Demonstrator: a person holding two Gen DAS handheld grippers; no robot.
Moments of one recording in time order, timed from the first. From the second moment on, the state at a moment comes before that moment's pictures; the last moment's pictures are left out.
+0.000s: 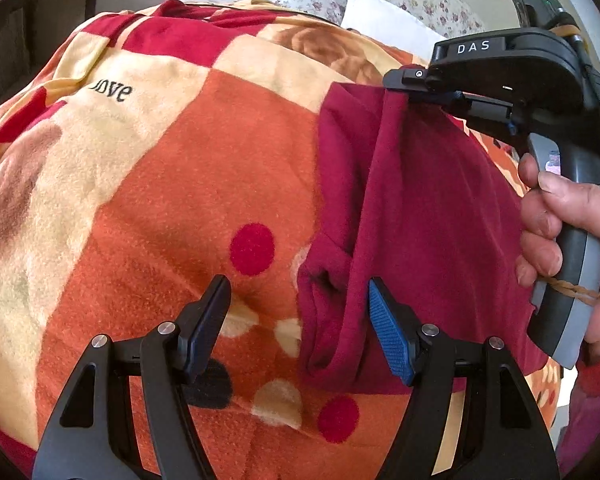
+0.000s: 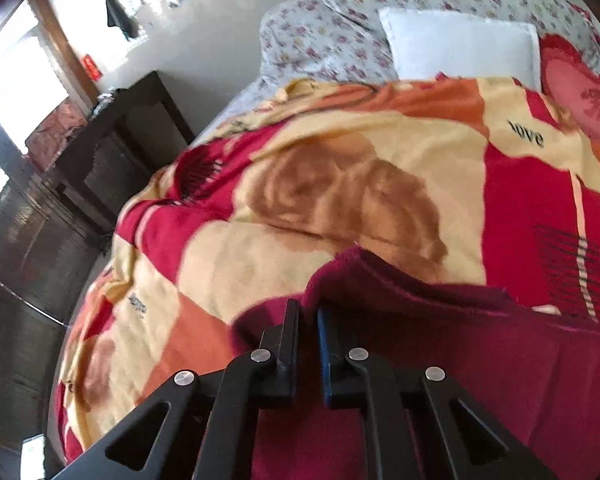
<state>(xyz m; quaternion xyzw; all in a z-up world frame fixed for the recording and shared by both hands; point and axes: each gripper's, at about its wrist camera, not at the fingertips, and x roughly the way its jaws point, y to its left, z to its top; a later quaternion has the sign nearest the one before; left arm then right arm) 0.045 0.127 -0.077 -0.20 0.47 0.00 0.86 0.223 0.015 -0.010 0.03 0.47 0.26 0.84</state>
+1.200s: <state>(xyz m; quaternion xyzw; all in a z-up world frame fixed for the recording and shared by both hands) 0.062 0.109 -0.086 -0.21 0.44 -0.07 0.87 0.203 -0.005 -0.001 -0.01 0.47 0.27 0.84</state>
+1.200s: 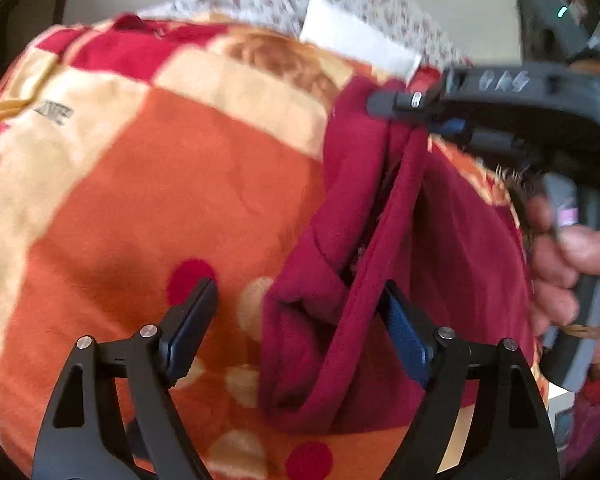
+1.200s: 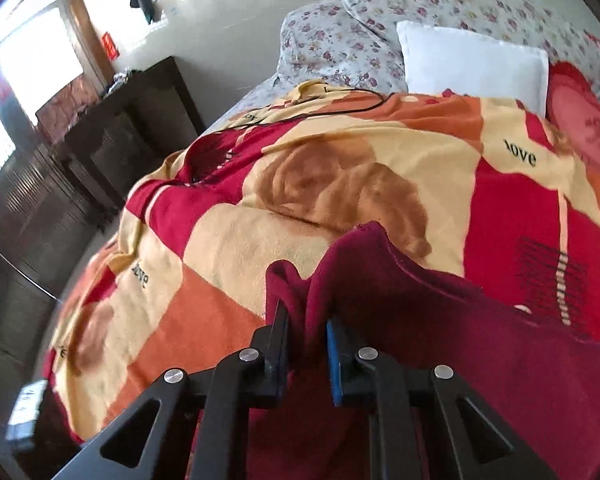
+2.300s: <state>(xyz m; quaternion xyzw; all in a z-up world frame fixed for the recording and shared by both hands) 0.059 0.073 -0.051 -0.20 0.43 -0.07 0.88 0.190 -0.009 -0.001 -0.01 0.47 0.29 0.83</state>
